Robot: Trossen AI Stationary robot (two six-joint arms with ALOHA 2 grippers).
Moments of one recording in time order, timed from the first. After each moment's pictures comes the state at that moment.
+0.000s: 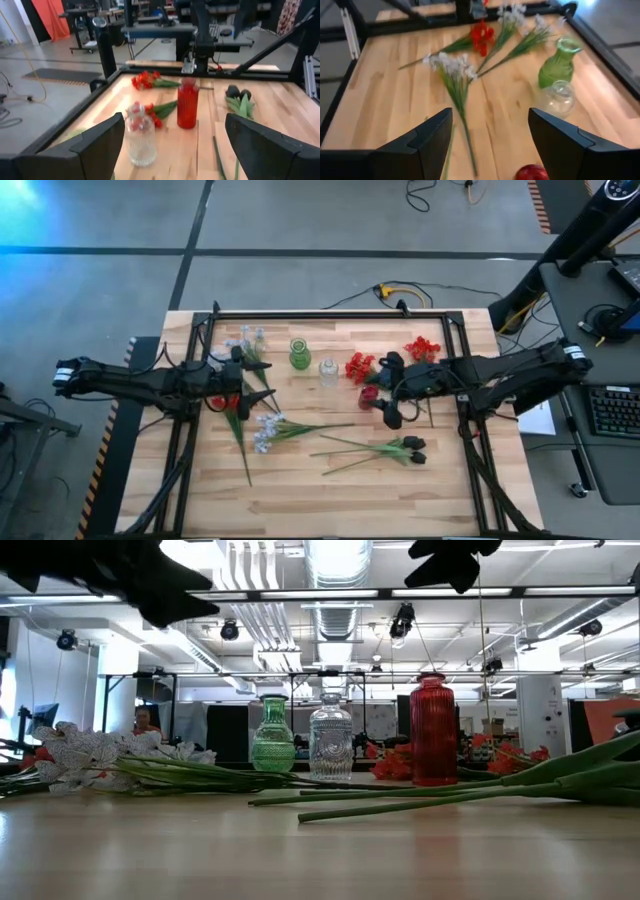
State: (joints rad) left arm -0.06 0.69 0.42 0.12 -0.27 -0.01; right arm 0.16 1.17 1.00 -0.38 0.20 0.21
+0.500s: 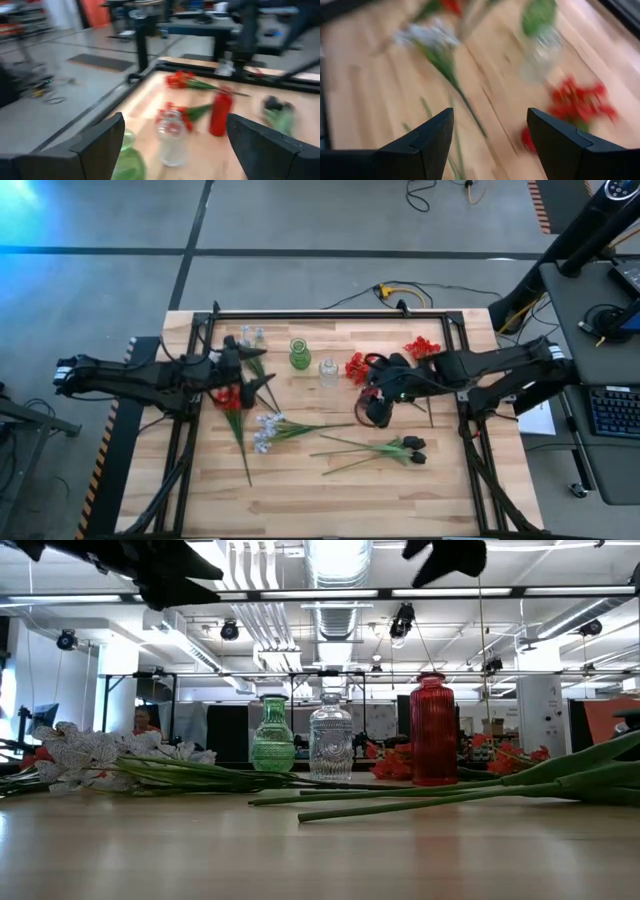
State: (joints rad) left arm -0.06 0.74 0.59 -0.06 -0.48 -0.08; right arm 0.16 1.41 1.40 -0.94 0.26 0.60
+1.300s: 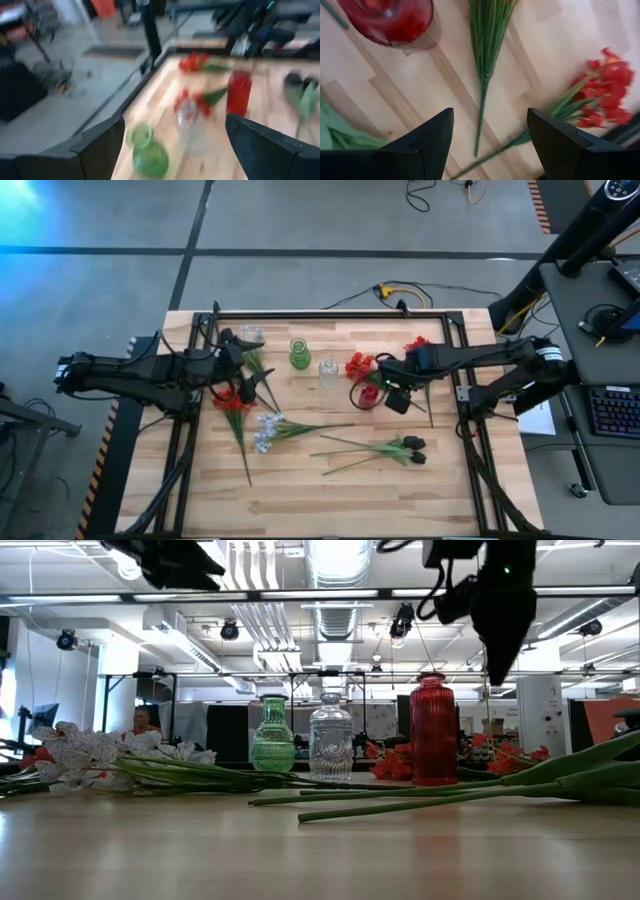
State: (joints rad) left arm -0.06 0.80 0.74 -0.31 -0.53 -0.02; right arm -0.05 1.40 1.10 -1.16 0.19 0.46
